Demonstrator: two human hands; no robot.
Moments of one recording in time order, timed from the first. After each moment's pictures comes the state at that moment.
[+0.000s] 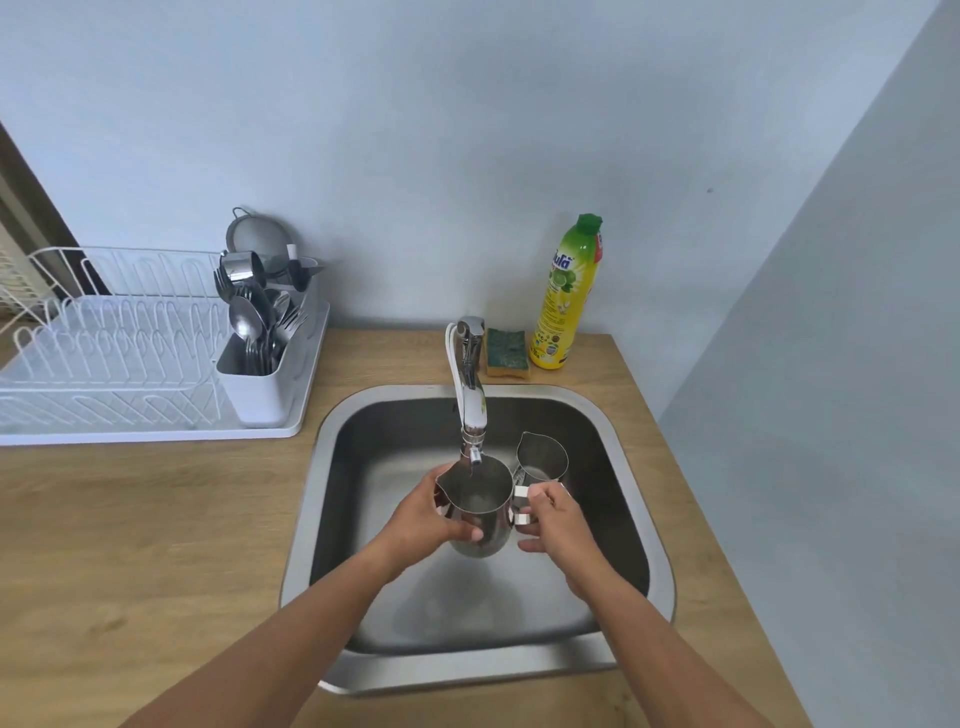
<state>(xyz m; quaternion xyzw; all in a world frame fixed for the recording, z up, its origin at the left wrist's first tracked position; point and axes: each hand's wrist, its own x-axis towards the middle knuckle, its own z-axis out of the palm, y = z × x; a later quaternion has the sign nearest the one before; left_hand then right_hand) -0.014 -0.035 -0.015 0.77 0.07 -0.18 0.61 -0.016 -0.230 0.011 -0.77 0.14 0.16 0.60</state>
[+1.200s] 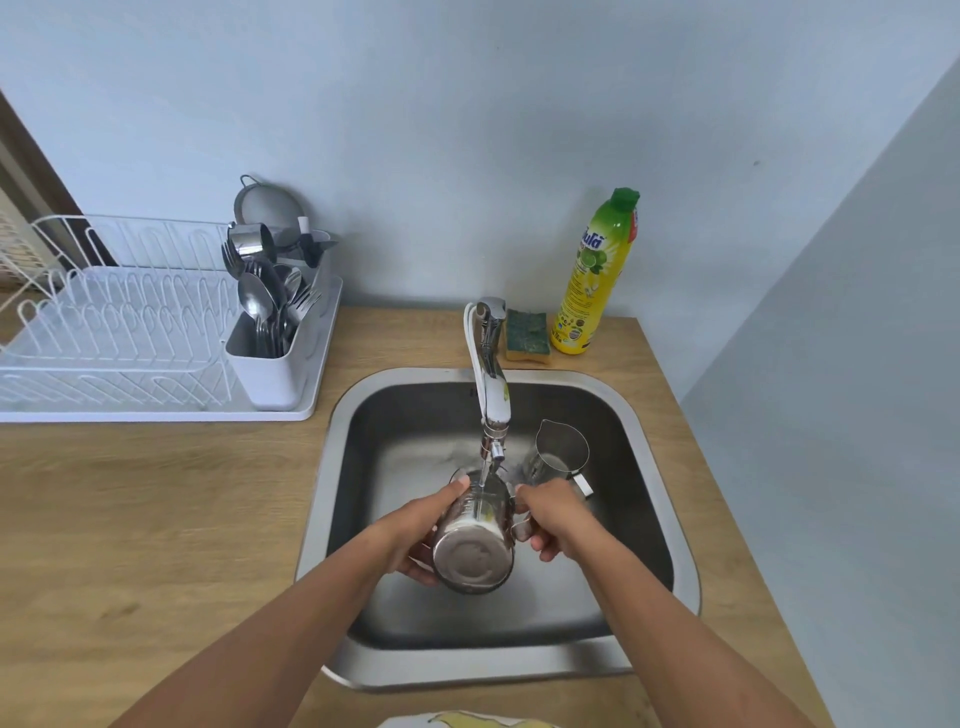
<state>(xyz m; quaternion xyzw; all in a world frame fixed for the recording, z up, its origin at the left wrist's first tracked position) -0.010 -0.016 -0.015 0.70 0.24 -0.38 0.55 0.016 -0.202 0.016 -0.80 0.22 0.32 0.46</state>
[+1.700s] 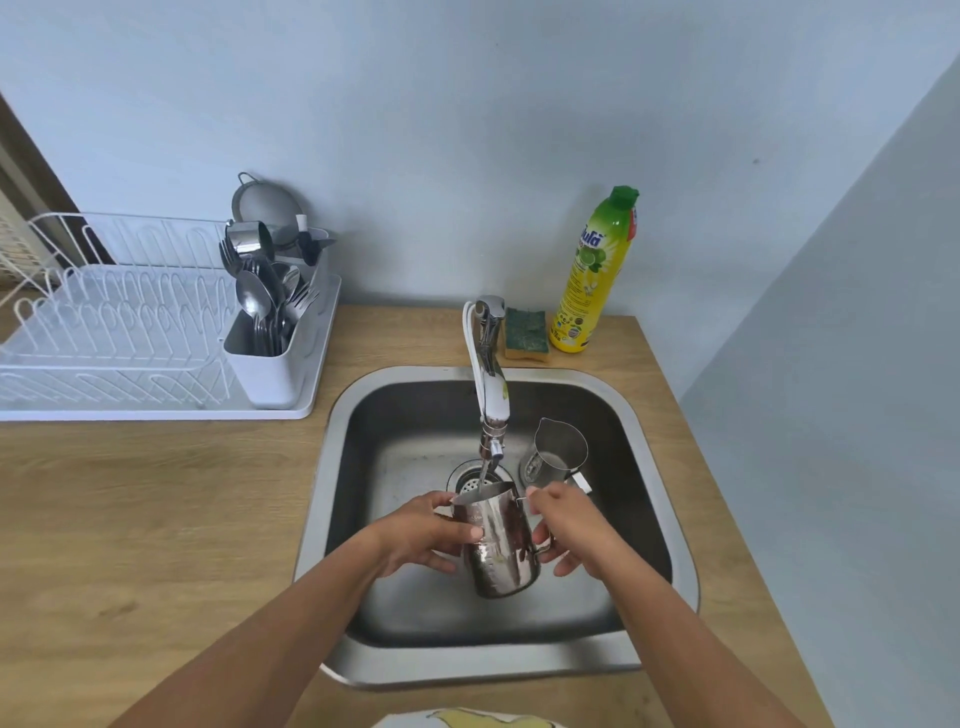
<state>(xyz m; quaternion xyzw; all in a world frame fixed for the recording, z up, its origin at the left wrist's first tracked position) -0.012 -0.008 -0.031 0.65 0.14 -0.37 0.65 -0.003 -0.222 0.025 -0.83 0.16 0.30 0.45</state>
